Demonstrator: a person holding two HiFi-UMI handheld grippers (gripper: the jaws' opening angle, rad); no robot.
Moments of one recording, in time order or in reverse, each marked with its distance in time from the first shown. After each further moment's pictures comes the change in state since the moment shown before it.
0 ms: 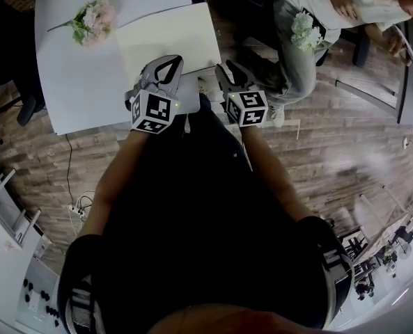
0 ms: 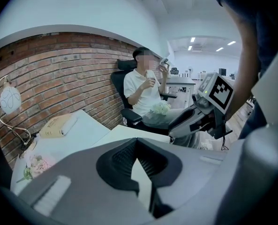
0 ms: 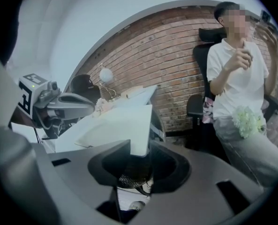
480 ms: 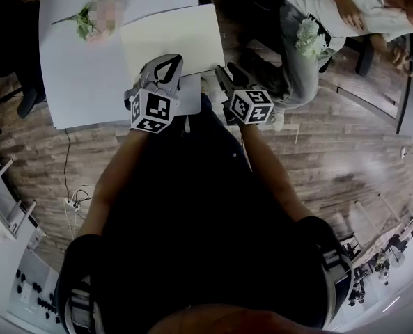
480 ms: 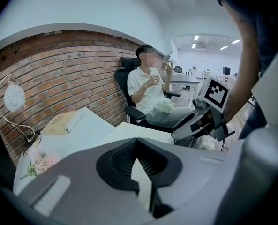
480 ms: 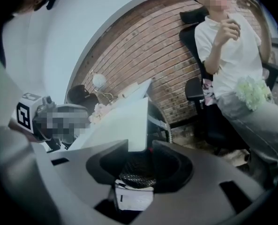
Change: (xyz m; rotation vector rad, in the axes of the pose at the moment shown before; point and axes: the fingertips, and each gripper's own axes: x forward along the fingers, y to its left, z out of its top) left arm 0.000 0.012 -0.006 -0.020 0.027 0.034; right arm 0.016 -0.008 -0.015 0.209 0.018 0.075
